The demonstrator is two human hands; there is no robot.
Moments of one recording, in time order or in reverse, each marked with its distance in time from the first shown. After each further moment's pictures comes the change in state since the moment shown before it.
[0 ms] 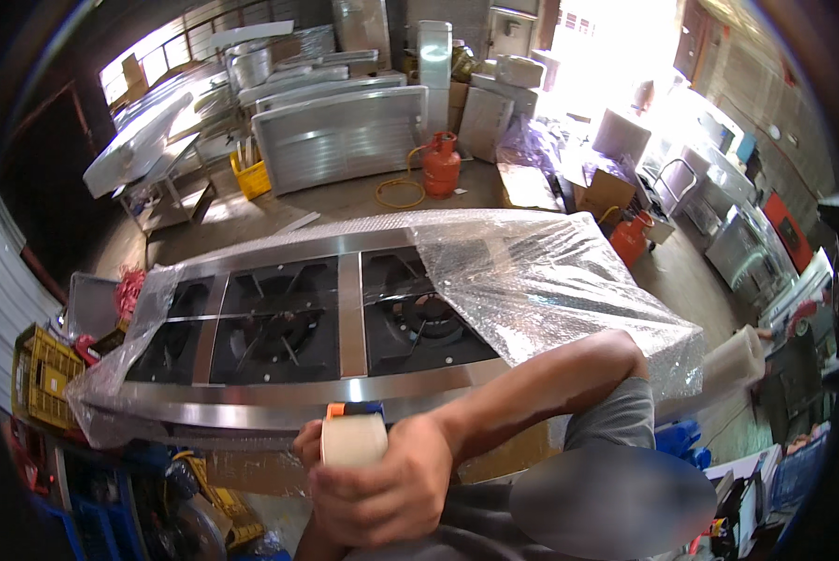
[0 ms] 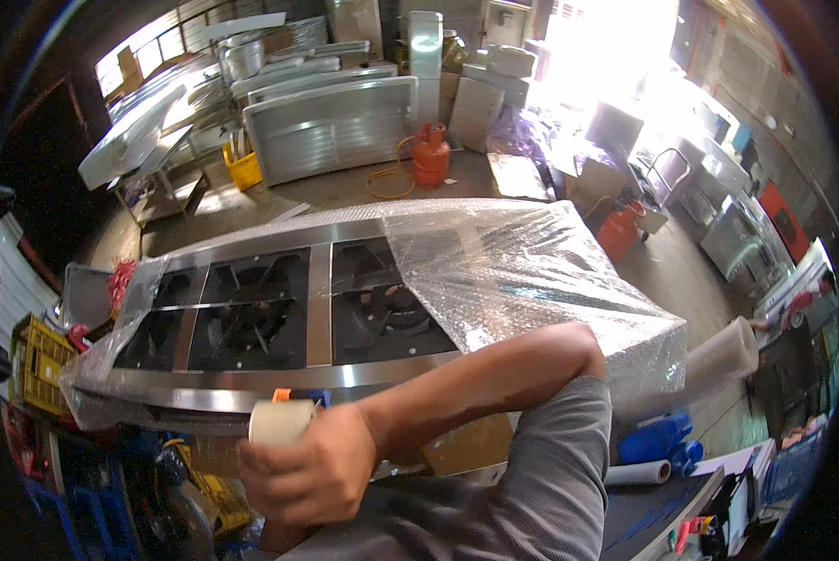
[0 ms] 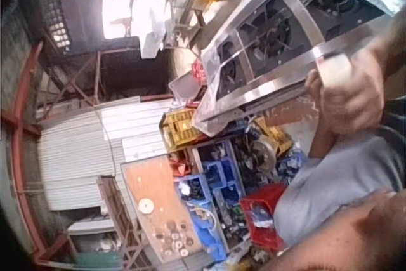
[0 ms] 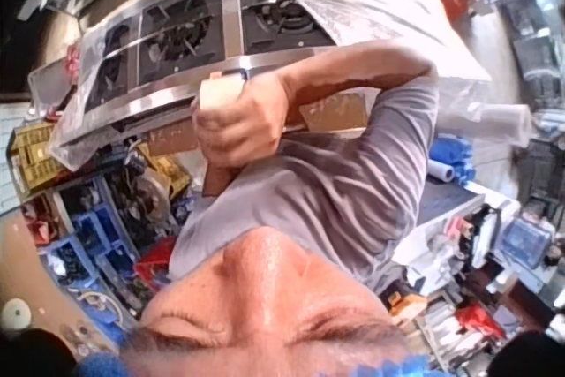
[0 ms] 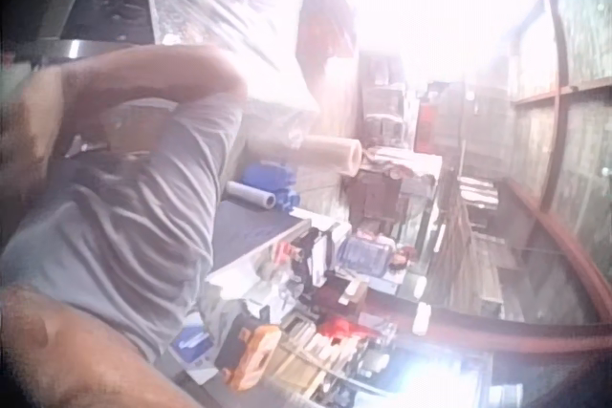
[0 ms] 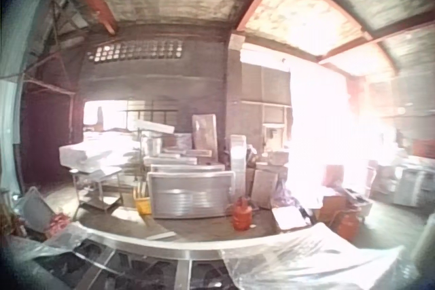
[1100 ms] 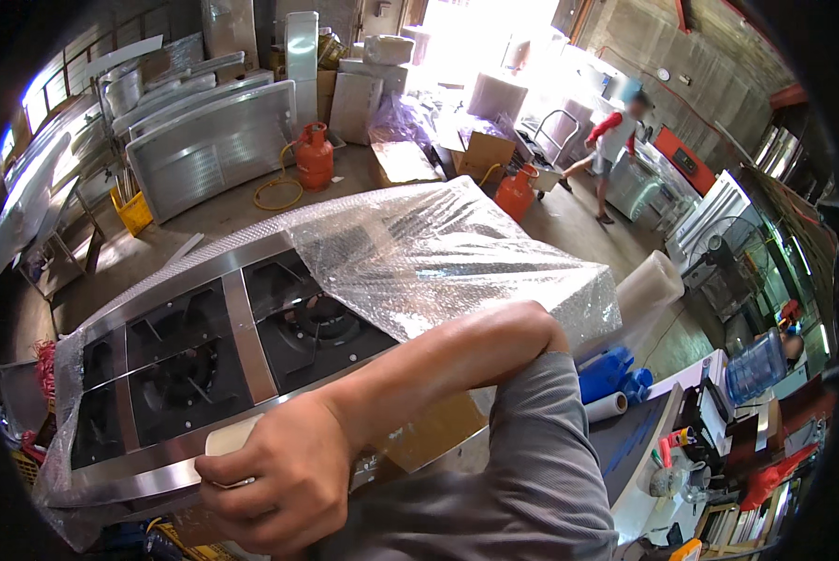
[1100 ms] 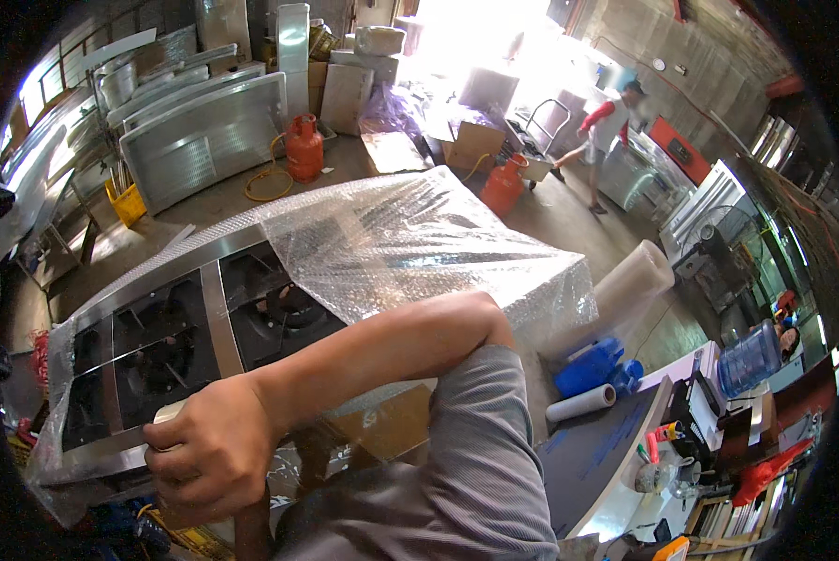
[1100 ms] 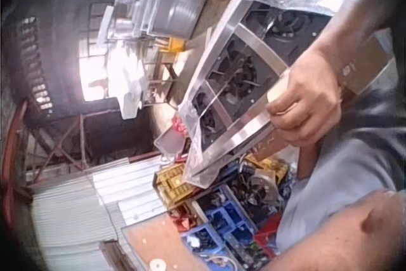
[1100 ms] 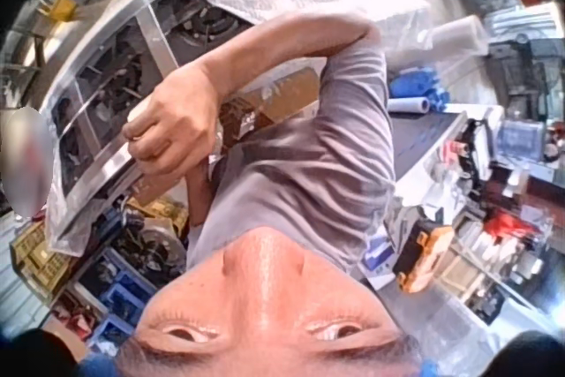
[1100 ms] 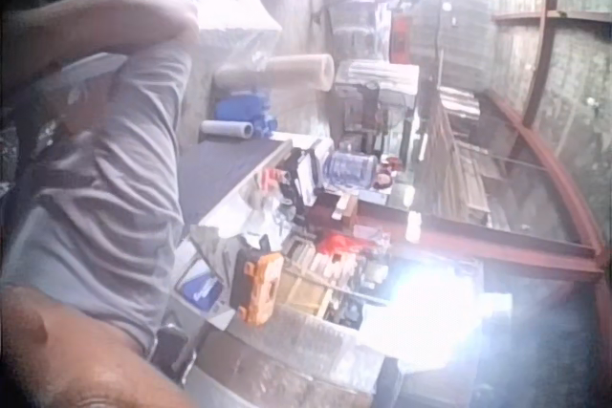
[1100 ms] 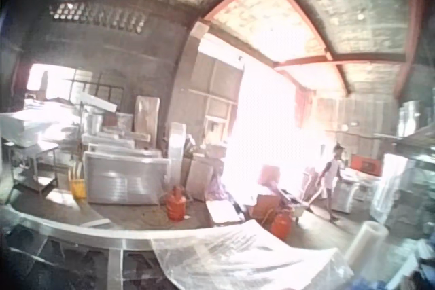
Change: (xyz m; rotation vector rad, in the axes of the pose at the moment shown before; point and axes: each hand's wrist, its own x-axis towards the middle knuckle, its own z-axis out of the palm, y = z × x) left_hand 0.008 -0.023 0.031 0.071 -0.025 0.149; right_hand -0.006 0.032 0.019 -0.061 0.044 0.029
